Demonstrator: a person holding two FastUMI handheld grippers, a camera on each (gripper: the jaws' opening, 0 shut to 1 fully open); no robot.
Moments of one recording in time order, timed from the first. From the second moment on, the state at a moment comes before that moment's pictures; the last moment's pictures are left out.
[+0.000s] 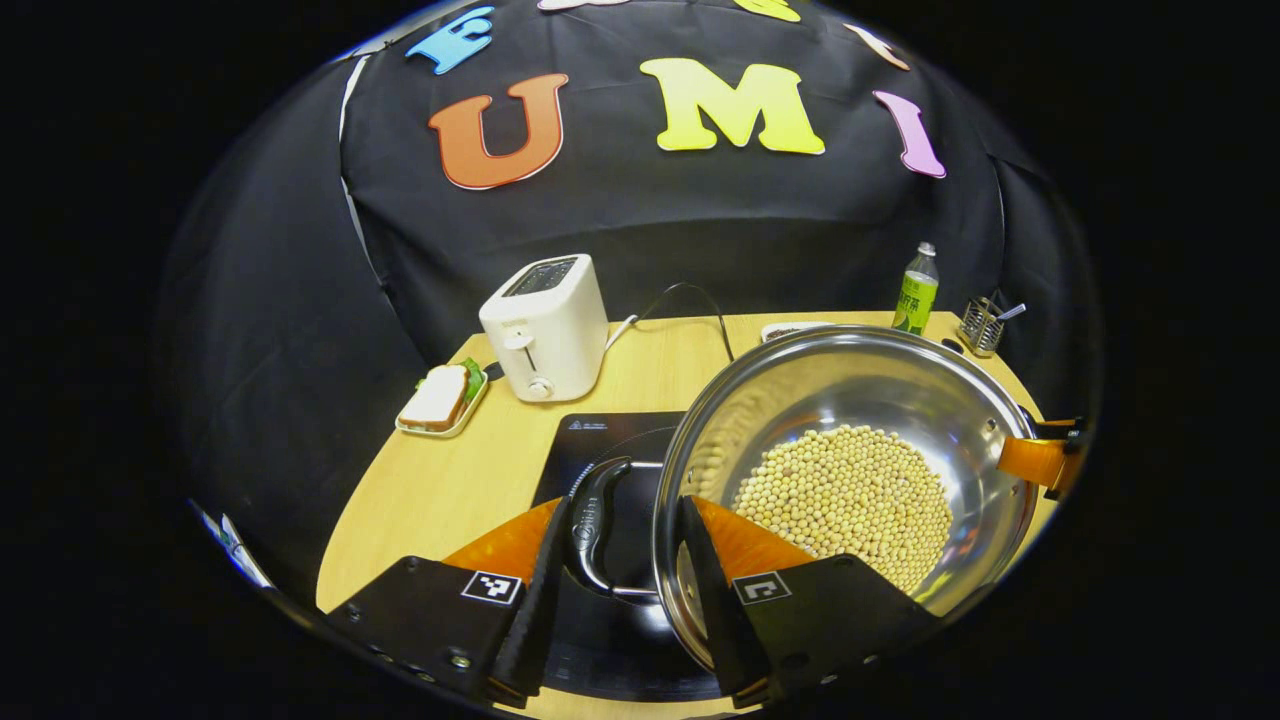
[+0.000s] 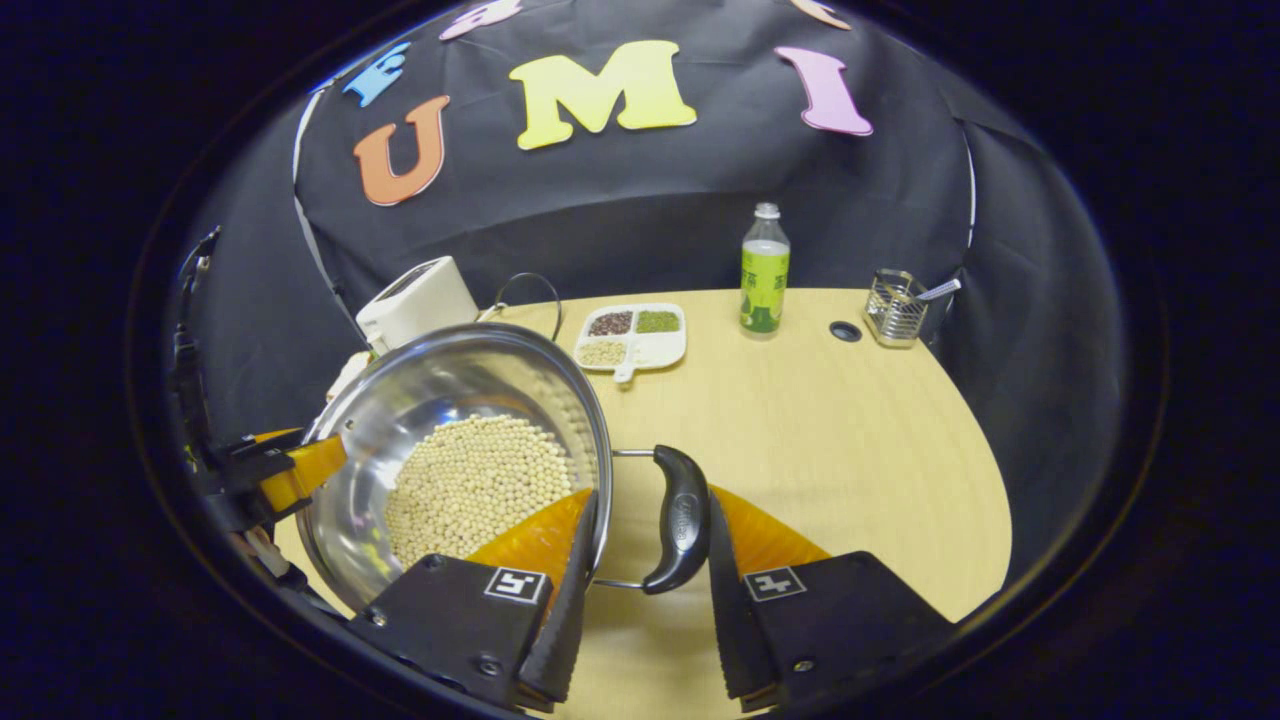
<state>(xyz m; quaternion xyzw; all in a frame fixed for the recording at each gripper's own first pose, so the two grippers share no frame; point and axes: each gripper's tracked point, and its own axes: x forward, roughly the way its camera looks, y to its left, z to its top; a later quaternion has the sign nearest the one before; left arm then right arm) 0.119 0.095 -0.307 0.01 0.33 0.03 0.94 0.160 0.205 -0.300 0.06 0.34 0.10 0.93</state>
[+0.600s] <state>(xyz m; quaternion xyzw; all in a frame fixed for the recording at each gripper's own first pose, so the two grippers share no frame) 0.127 0.165 -0.310 0.02 0.33 0.03 0.94 0.164 0.288 -0.292 0.09 0.34 0.10 0.93</state>
